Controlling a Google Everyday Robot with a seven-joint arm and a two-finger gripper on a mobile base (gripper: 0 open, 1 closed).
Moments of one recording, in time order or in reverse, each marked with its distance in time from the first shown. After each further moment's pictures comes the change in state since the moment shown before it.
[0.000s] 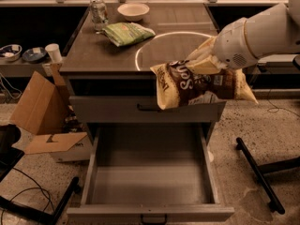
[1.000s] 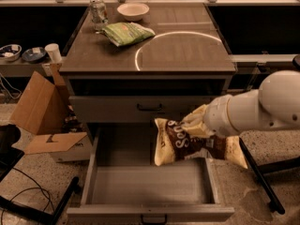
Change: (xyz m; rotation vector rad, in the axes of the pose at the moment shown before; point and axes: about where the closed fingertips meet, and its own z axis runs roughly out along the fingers) arm 0.105 0.112 0.070 -0.061 0.067 0.151
